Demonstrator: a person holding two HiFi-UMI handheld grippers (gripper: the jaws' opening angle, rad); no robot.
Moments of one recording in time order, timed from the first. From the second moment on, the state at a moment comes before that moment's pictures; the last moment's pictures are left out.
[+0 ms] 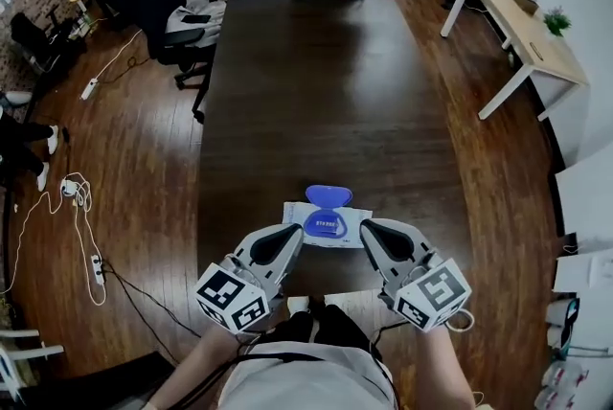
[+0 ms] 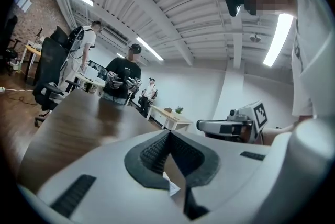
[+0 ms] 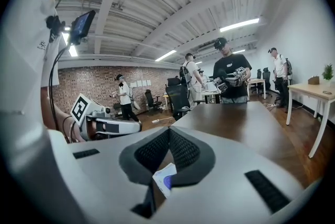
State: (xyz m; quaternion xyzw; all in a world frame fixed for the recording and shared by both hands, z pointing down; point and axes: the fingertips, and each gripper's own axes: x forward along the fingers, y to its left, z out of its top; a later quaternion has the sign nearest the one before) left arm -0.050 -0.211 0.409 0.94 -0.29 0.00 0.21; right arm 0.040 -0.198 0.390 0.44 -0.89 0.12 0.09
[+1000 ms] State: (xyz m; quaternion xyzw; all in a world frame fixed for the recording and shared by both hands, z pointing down) left arm -0.038 -0.232 0.578 0.86 -0.38 0.08 0.31; right arm 0.050 -0.301 0.584 0.31 -0.91 0.18 0.21
